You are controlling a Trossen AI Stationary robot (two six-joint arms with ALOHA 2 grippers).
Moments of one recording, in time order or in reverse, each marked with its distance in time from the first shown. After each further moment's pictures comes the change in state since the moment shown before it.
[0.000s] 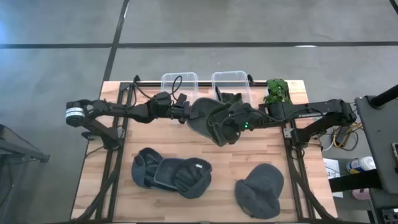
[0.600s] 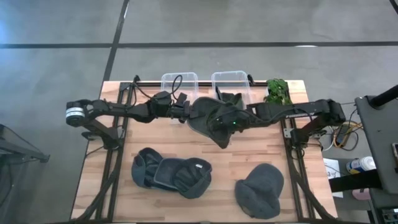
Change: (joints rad) left arm 0.001 0.000 0.008 -0.007 -0.004 0.012; right arm -0.018 0.138 0.092 0.070 -0.151 -0.094
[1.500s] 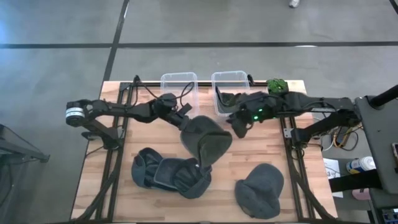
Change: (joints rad) left arm -0.023 0.001 0.044 -0.235 0.342 0.295; right arm -0.037 -0.221 0.032 -0.145 0.001 0.042
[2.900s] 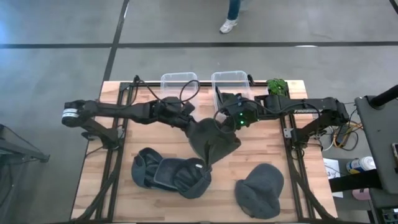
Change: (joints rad) left arm -0.157 -0.044 0.244 -0.387 -0.395 0.231; right arm -0.006 0.175 0.056 0.021 -0.126 -0.008
